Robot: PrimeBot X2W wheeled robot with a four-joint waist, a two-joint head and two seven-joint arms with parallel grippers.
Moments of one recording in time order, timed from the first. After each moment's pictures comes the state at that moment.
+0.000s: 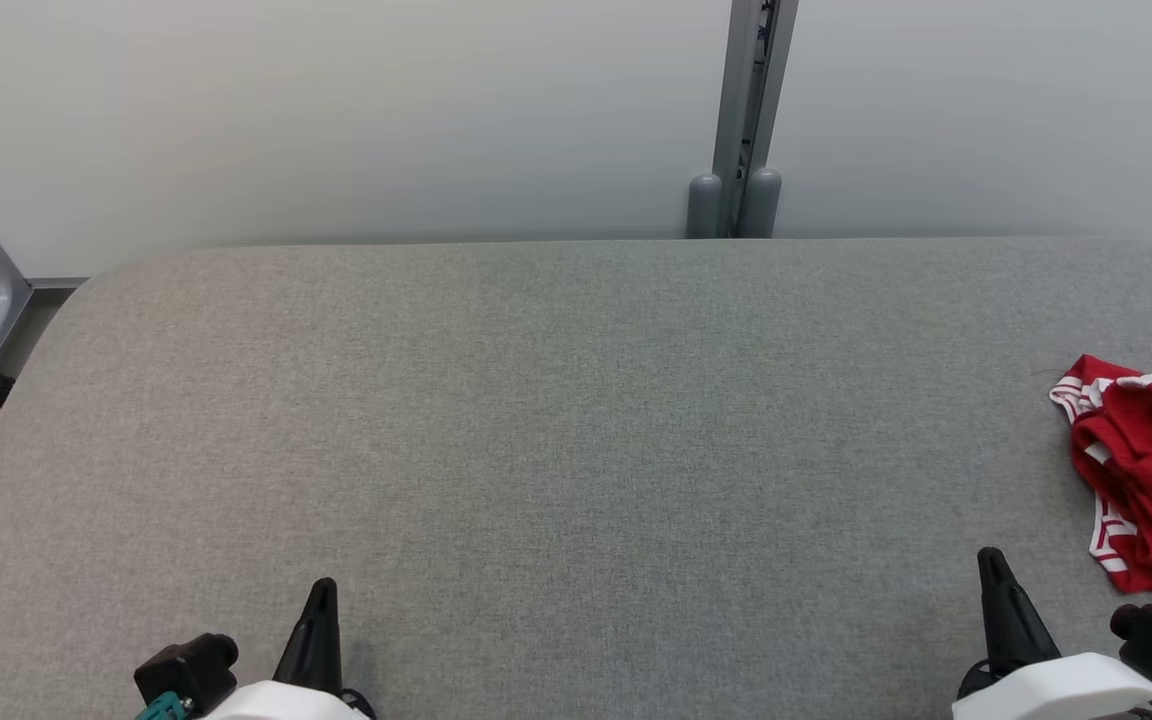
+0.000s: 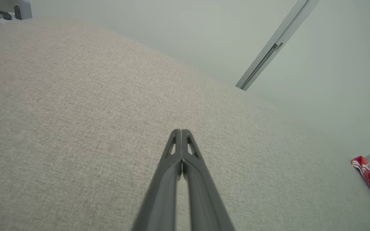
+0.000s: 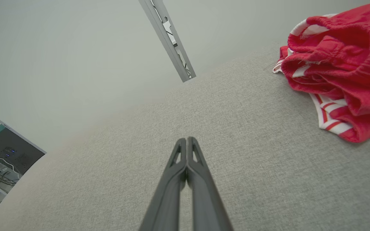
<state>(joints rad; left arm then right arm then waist) 0.01 0.05 -0.15 0.36 -0.59 0.04 -0.17 -0.02 -0.03 -0.01 0.37 0.53 0.13 -0.17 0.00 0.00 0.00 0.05</state>
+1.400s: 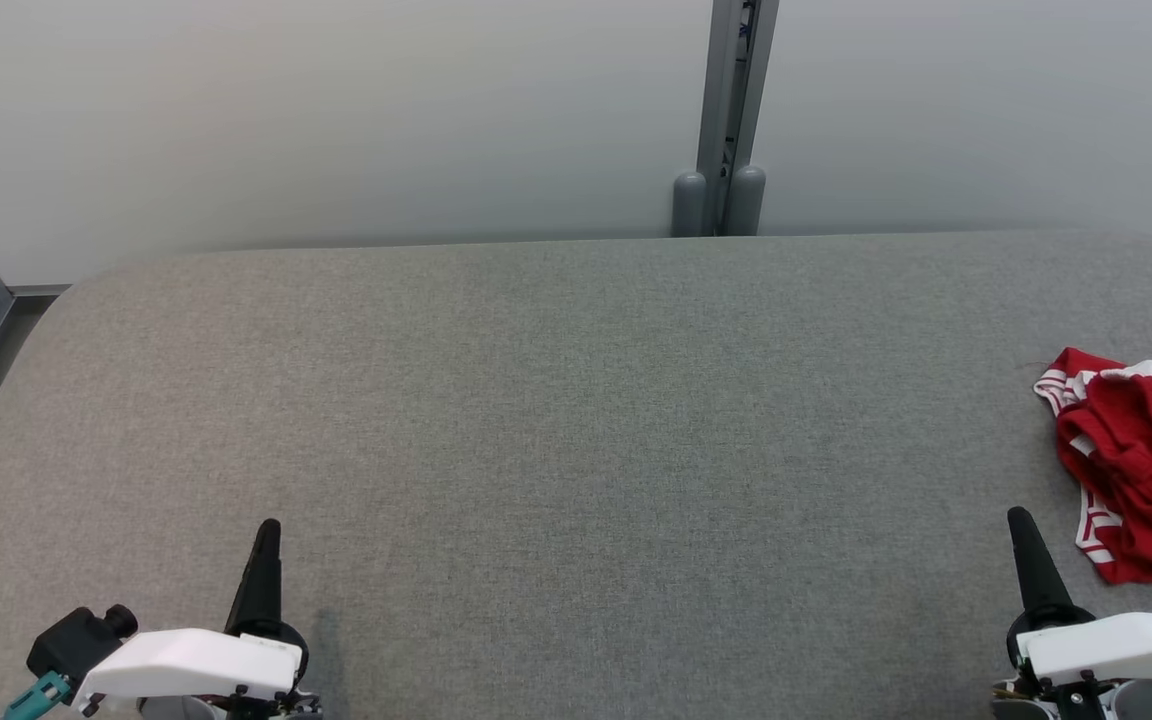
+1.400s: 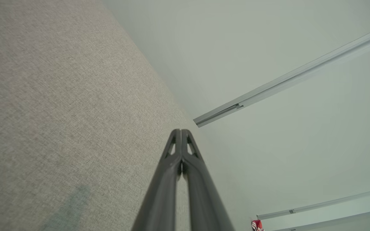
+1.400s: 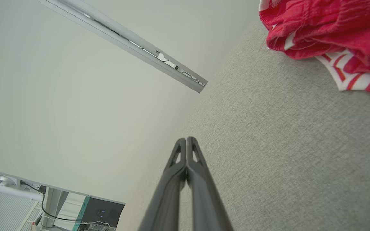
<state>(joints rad) -0.04 0.05 -0.02 0.30 -1.10 -0.04 -0.03 -0.06 -0.04 -0.06 0.31 1.07 0.13 -0.03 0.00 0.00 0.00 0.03</state>
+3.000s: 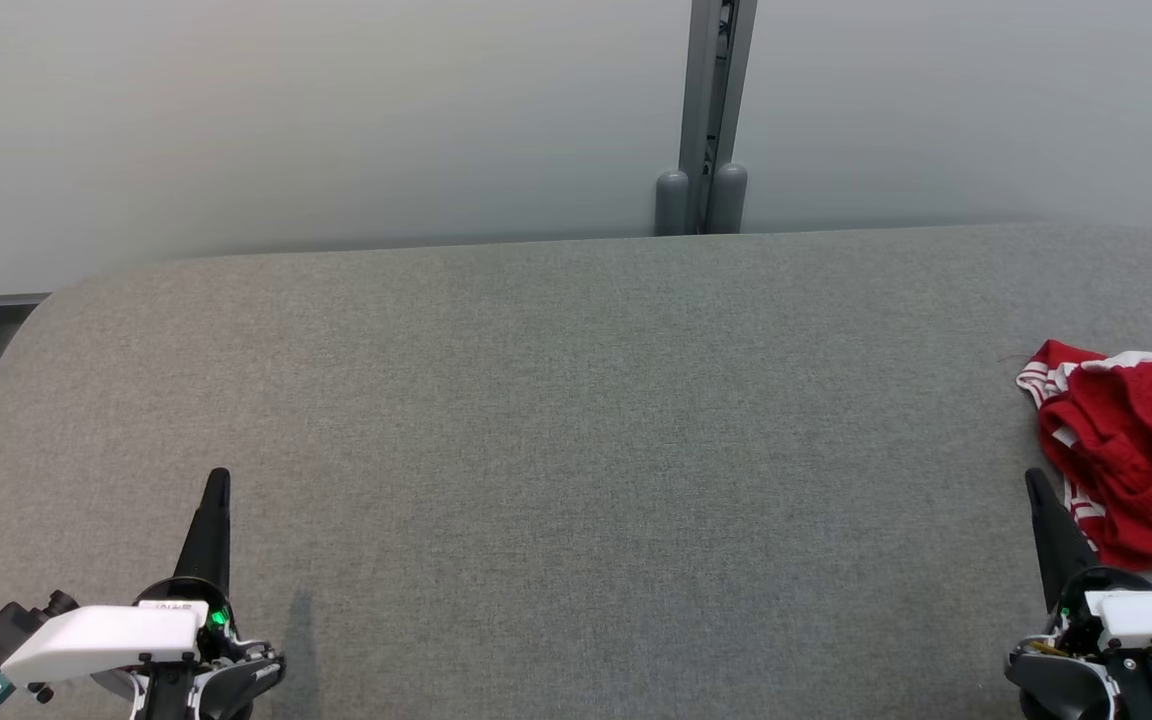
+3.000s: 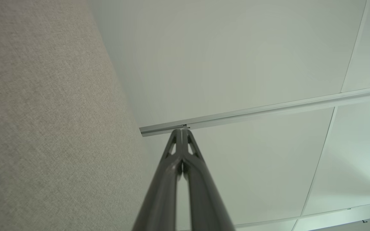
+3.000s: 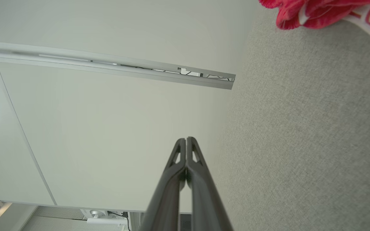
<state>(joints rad) -0.09 0.05 0.08 0.26 -1.49 -0.11 0.08 -0.09 -0.04 -0.10 0.26 1.48 0.13 0.08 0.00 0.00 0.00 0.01</state>
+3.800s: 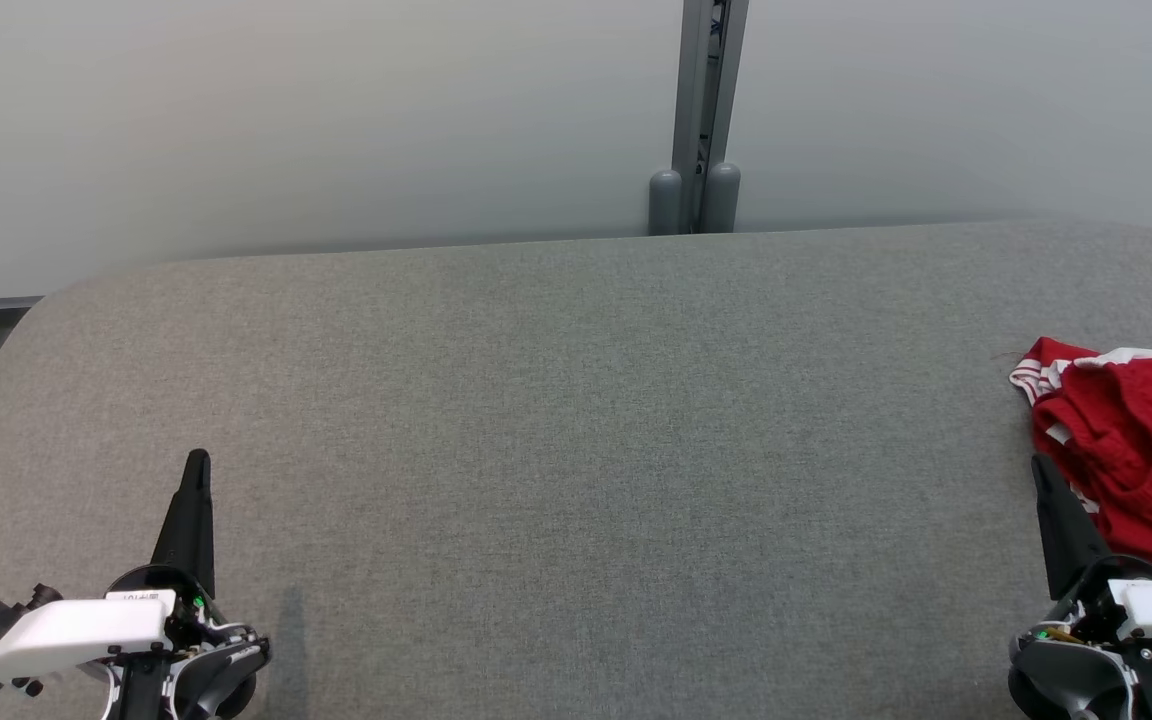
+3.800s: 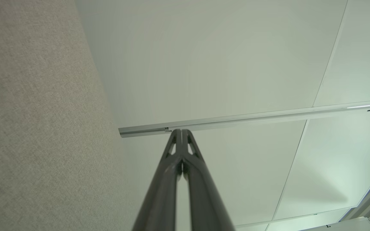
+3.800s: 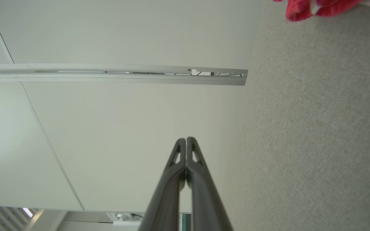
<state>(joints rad) -0.10 0.05 0.11 0.25 -1.61 -0.13 0.11 -0.10 -0.05 -0.11 0.25 1.61 0.13 0.11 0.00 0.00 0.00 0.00</state>
